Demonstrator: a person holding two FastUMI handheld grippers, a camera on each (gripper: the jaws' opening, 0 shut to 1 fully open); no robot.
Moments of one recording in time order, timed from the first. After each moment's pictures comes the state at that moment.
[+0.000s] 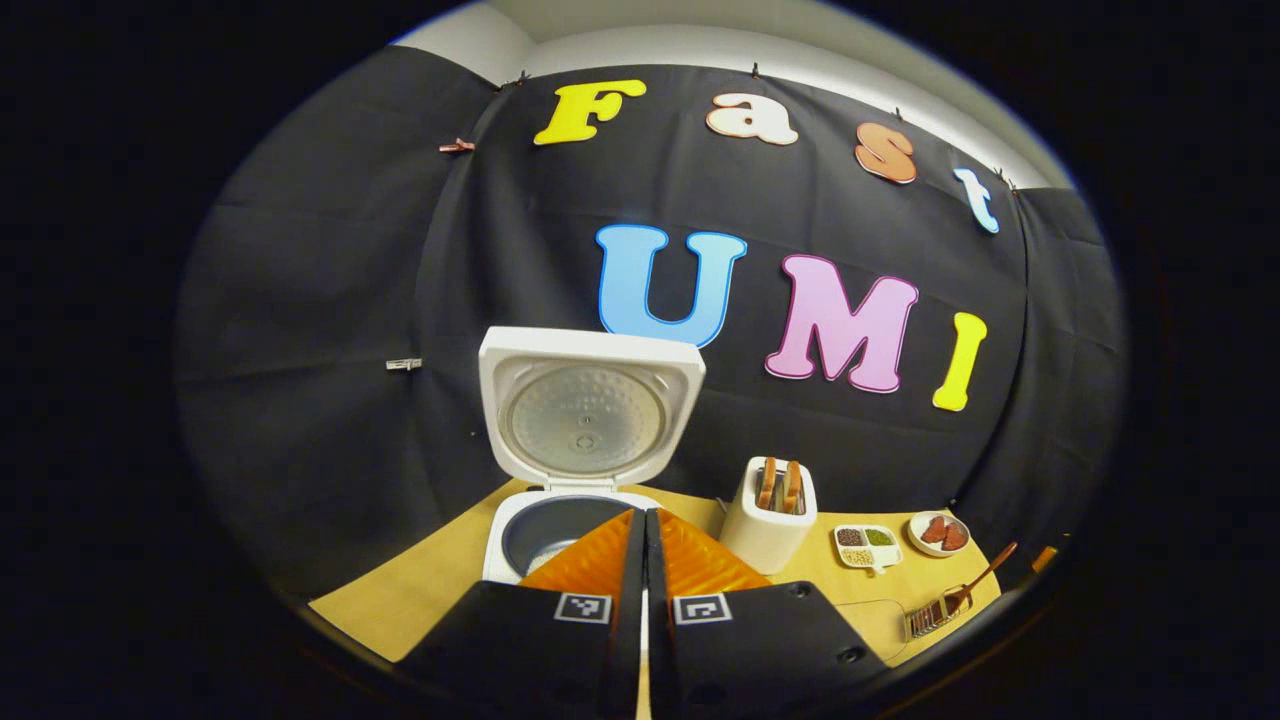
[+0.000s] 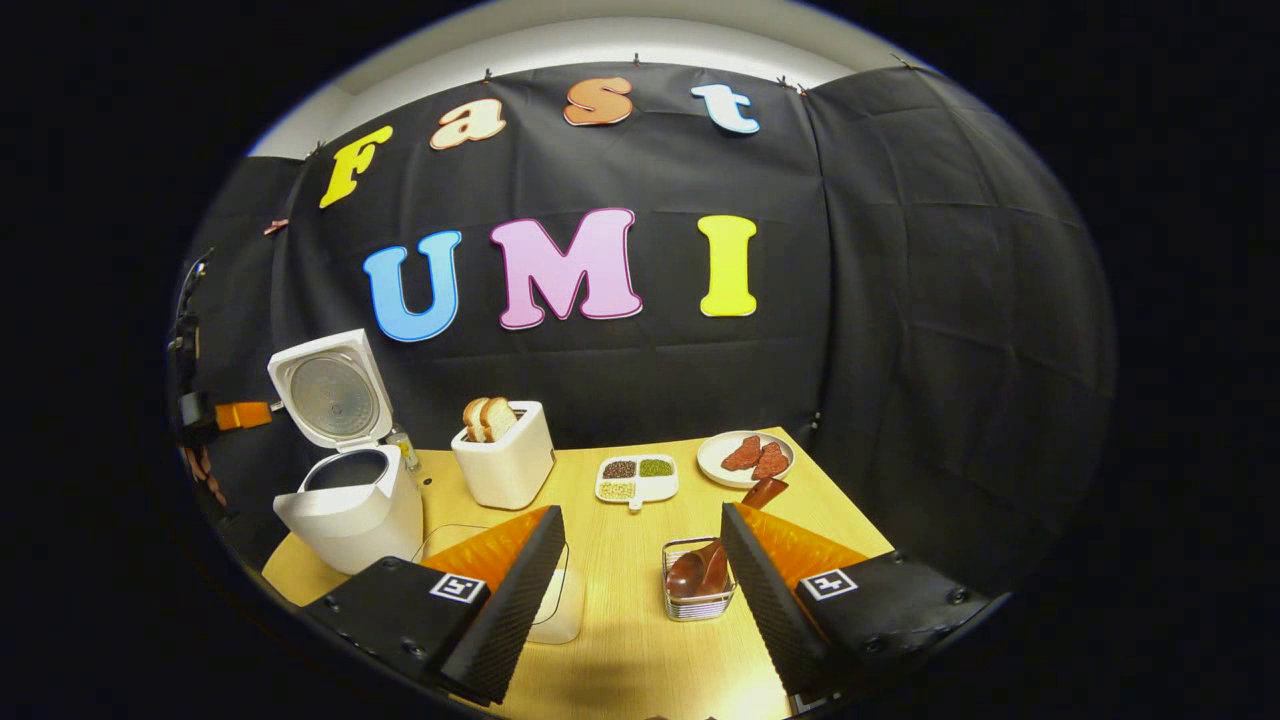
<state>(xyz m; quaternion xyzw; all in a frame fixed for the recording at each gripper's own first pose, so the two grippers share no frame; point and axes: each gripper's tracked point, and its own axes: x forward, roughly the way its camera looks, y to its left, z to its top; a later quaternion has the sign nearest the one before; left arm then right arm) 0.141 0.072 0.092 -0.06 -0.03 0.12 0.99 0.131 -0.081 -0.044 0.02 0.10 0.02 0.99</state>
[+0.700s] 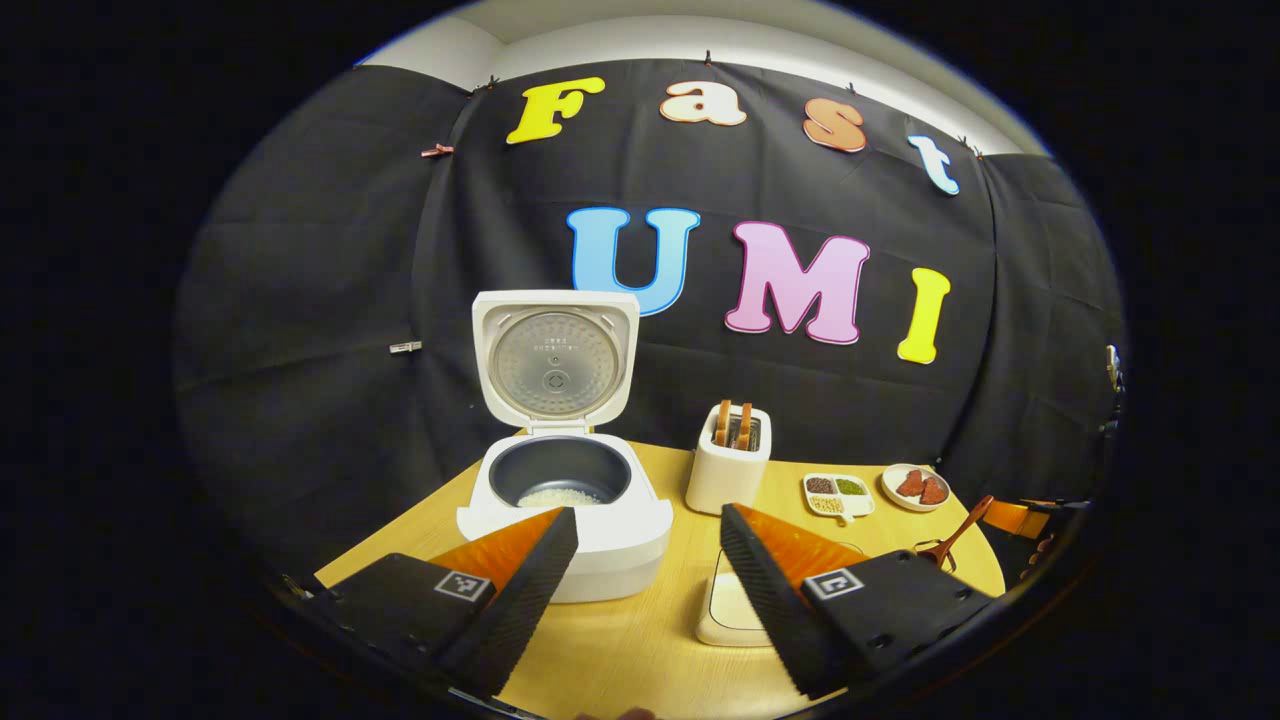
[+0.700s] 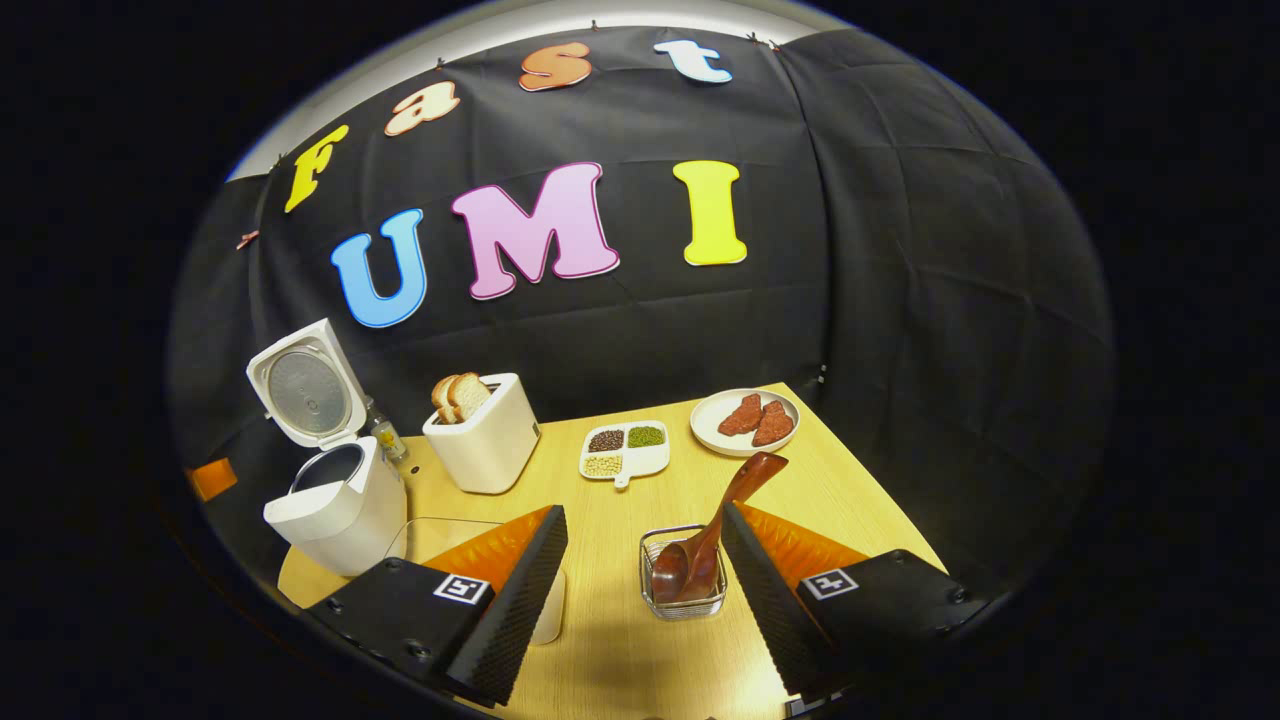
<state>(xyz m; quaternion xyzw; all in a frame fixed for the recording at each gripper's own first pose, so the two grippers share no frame) 0.085 -0.014 0.041 -0.03 0.01 0.13 0.99 0.183 -0.114 -0.090 0.06 0.16 0.03 0.98</state>
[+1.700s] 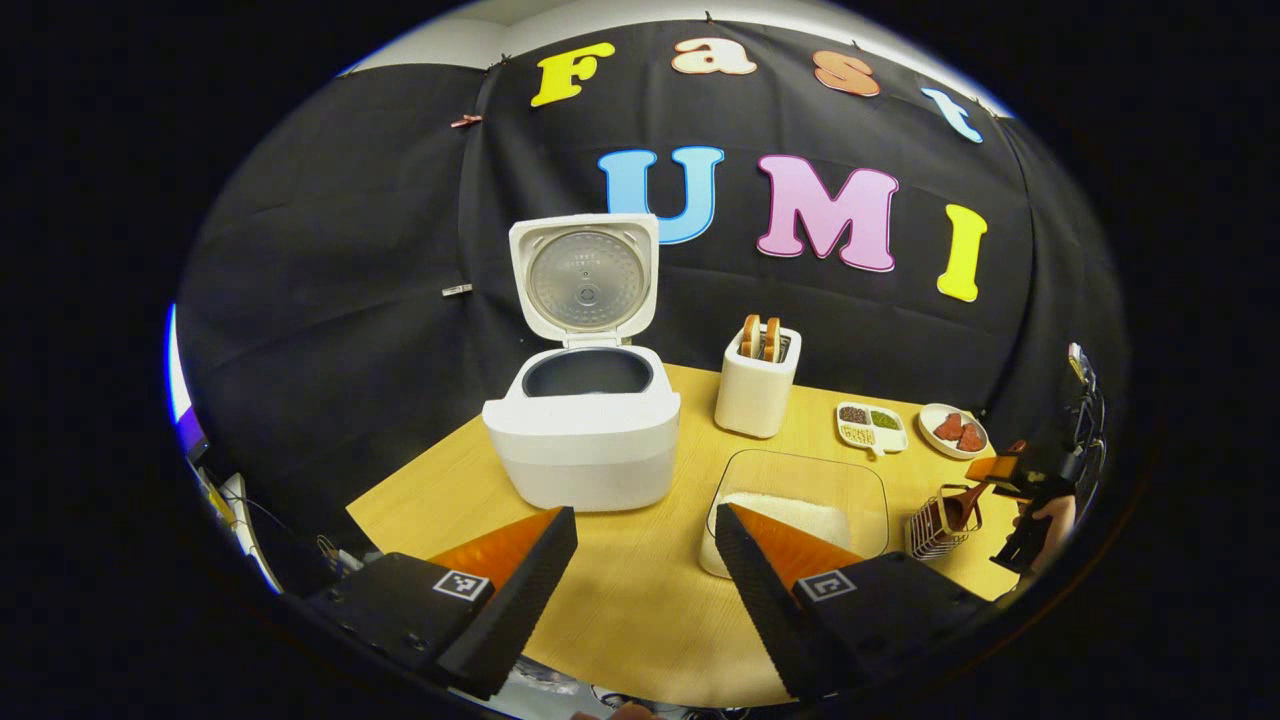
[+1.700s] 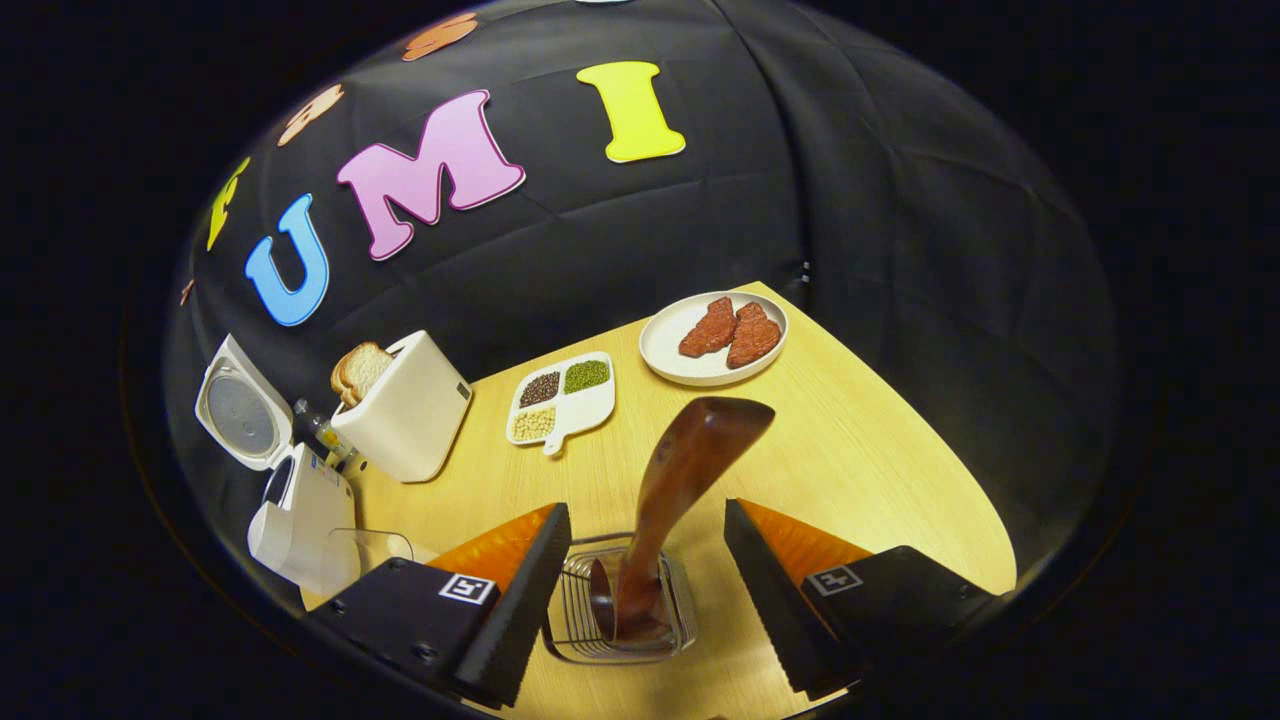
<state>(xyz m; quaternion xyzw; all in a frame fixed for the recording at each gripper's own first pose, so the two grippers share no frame) 0.050 -0.056 -0.039 -0.04 0.10 0.21 0.97 0.283 -0.161 -0.203 0.14 0.28 -0.01 0.95</state>
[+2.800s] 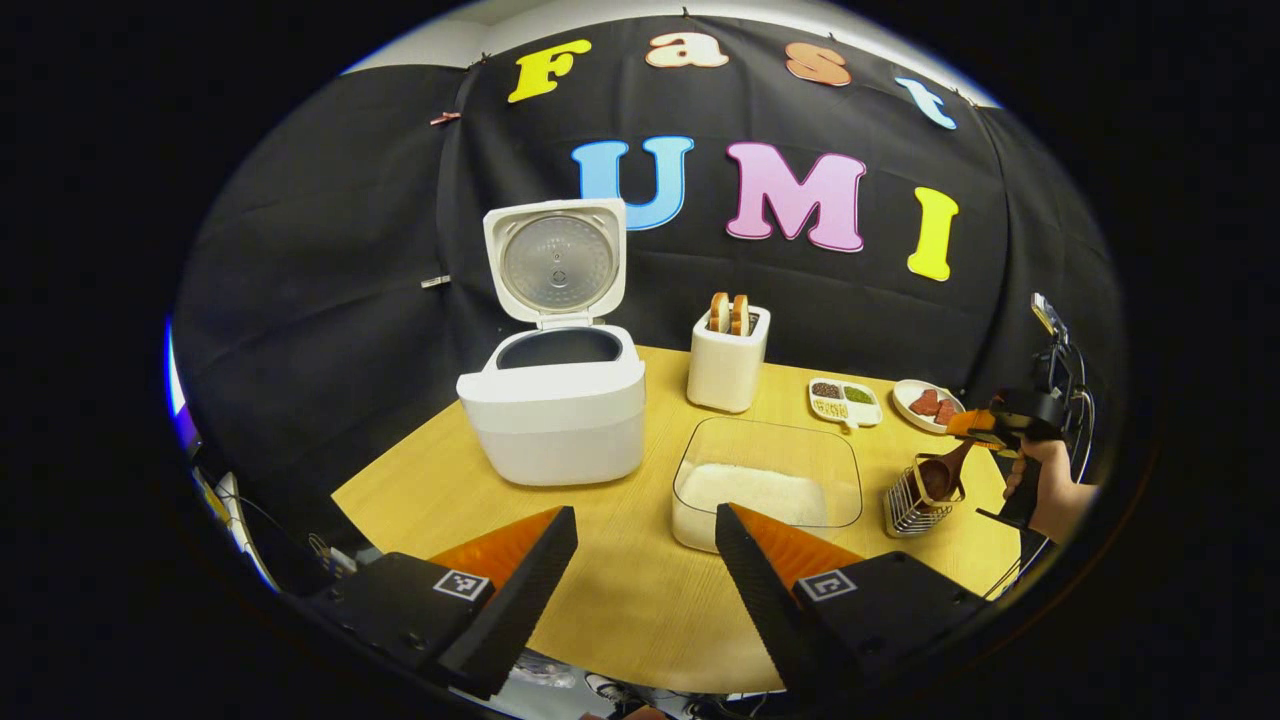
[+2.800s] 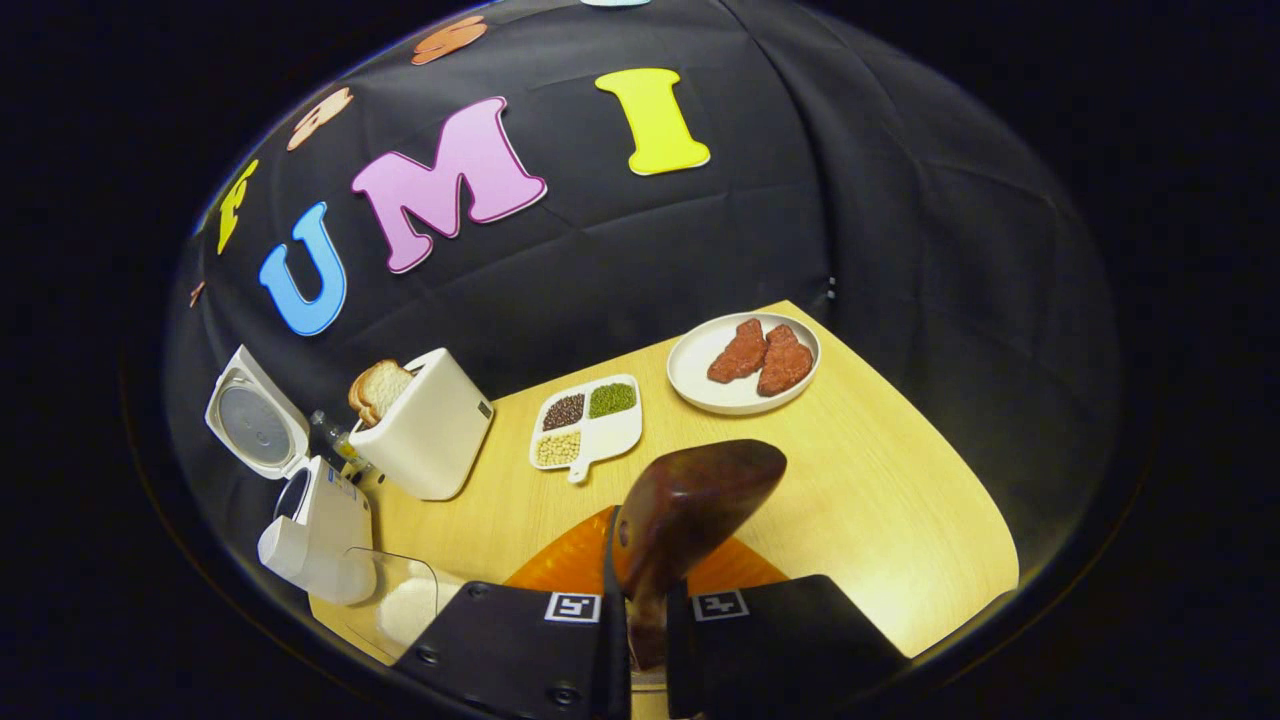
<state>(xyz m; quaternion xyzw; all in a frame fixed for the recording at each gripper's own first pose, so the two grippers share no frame) 0.039 -0.087 -0.058 -0.03 0.10 0.17 0.98 0.301 -0.150 -0.169 0.13 0.25 0.03 0.96</state>
